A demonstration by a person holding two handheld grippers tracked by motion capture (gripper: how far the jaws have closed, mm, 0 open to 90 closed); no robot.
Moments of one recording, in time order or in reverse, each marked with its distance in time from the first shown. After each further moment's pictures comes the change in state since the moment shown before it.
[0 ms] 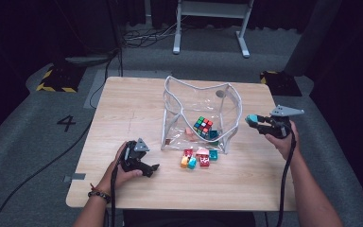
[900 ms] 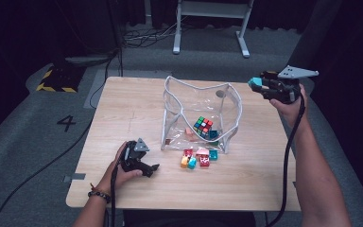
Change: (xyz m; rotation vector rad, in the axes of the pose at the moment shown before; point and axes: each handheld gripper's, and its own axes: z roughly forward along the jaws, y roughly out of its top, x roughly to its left) left arm 0.000 0.000 0.000 0.002 -0.003 0.000; right arm -0.011 0.123 -0.028 -0.134 -0.009 -0.106
